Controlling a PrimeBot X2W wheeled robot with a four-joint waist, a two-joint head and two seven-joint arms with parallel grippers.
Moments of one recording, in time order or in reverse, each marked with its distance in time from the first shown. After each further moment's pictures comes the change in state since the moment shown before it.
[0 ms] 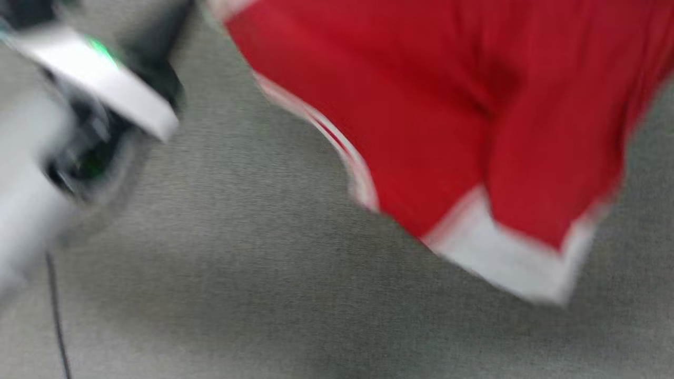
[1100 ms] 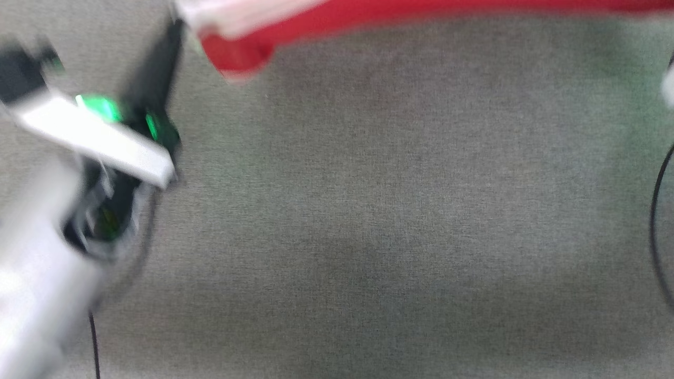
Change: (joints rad) left arm 0.272 -0.073 0.270 -0.078 -0.003 0.000 -0.032; right arm 0.204 0.048 -0.090 0.192 0.006 0.002 -0.325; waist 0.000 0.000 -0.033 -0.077
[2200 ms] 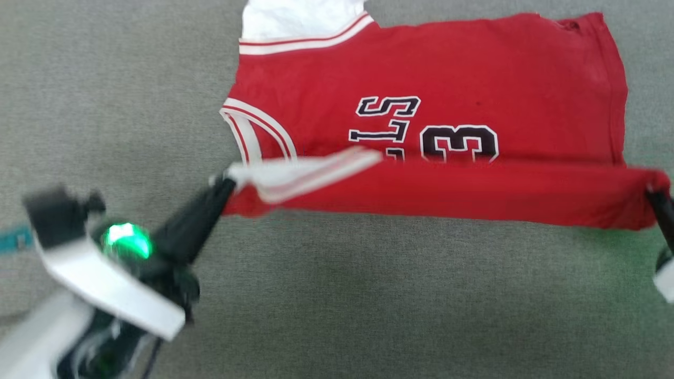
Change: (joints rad) left arm 0.470 0.139 0.080 -0.448 0.114 0.000 0.063; right arm 0.720 0.150 -0.208 -0.723 0.112 -0.002 0.352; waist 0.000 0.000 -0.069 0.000
